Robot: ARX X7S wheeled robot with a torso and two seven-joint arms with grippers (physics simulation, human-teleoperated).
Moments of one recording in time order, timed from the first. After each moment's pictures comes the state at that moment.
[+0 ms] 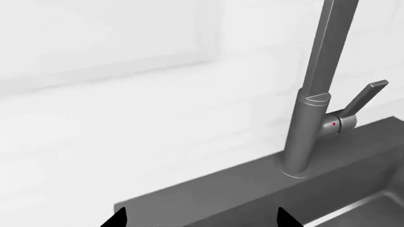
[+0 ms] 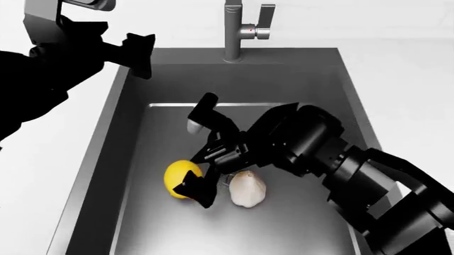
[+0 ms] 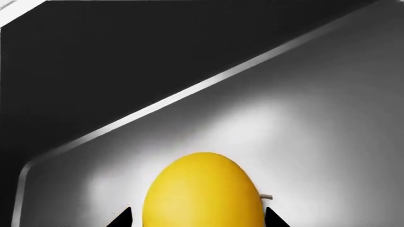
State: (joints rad) left arm -1.25 -0.58 0.32 0.01 -0.85 -1.04 -0.01; right arm 1.36 0.19 -1.15 0.43 0.88 0.89 -0.66
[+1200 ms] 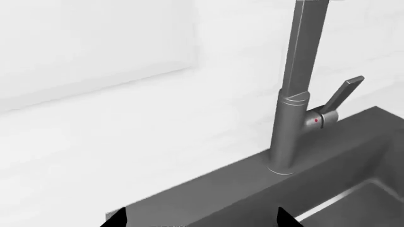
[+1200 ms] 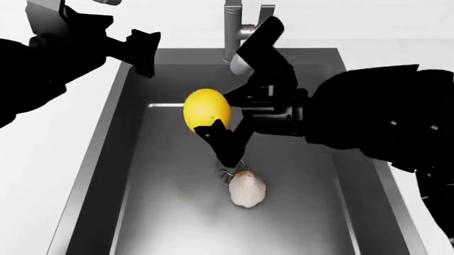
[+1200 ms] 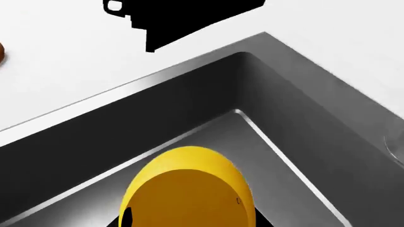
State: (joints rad) left arm -1.33 -0.59 0.38 0.01 -0.86 -1.09 0.02; right arm 1.42 0.50 -0.83 -0.10 1.21 1.07 -0.13
